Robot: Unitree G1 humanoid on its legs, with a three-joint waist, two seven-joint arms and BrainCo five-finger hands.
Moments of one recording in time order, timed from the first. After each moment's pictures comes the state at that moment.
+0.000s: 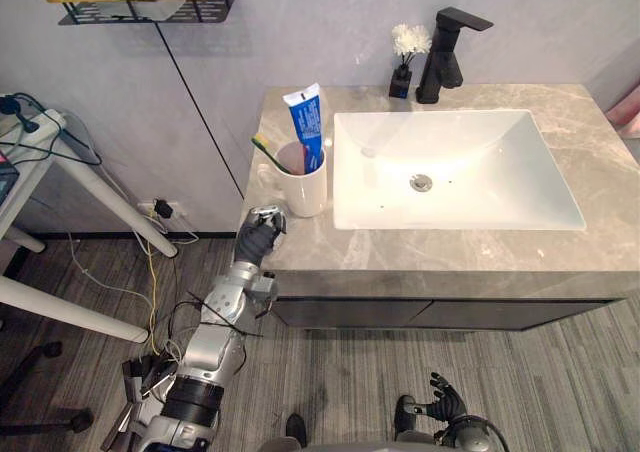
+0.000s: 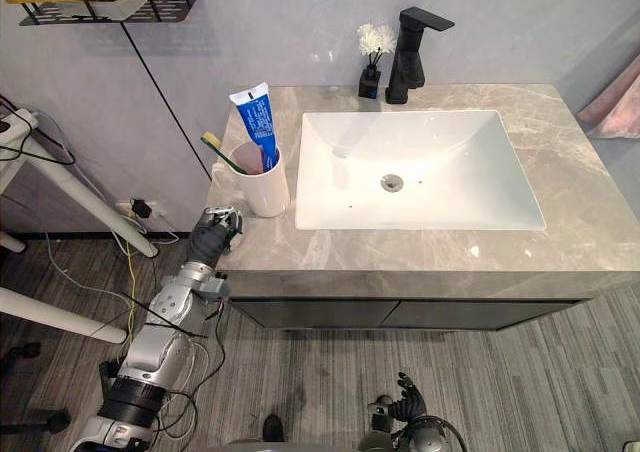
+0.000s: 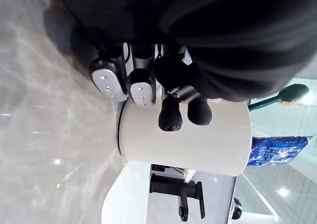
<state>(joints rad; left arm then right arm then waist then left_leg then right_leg) -0.12 0.26 -0.15 0.04 -0.39 -0.10 0.02 0.18 -0.10 0.01 0.77 -0.16 -0.06 -0.06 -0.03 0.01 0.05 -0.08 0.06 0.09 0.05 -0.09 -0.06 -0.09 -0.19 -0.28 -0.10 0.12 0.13</state>
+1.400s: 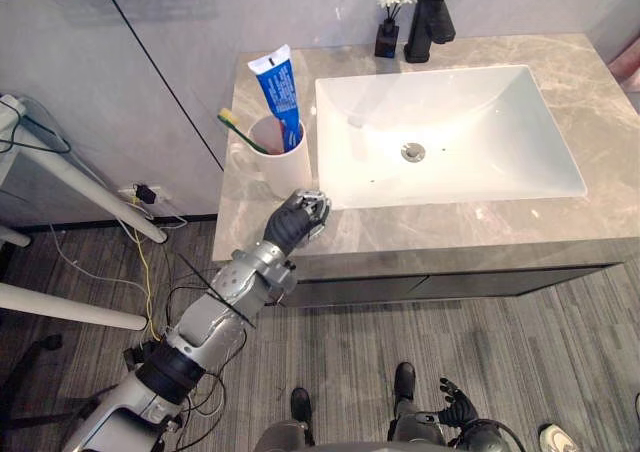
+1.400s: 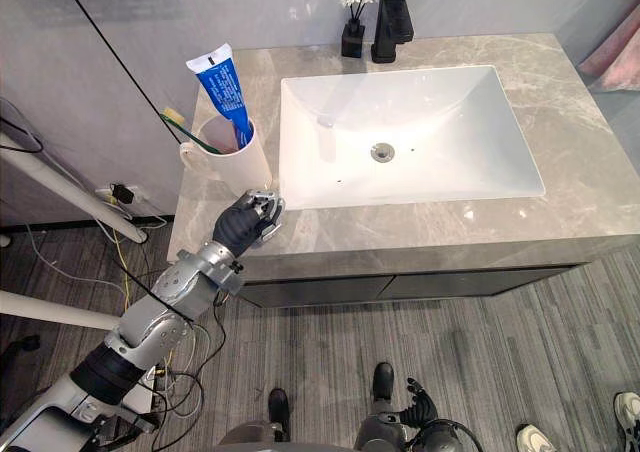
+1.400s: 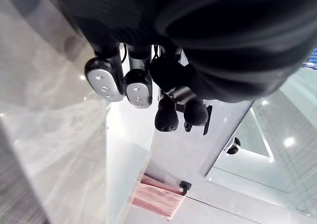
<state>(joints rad) -0.35 0.52 -0.47 -0.08 -0.81 -0.08 0.01 0.15 -0.20 0.11 0.88 -0.13 -0.07 -0.06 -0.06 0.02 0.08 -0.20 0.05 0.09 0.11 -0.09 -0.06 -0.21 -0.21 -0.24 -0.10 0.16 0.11</state>
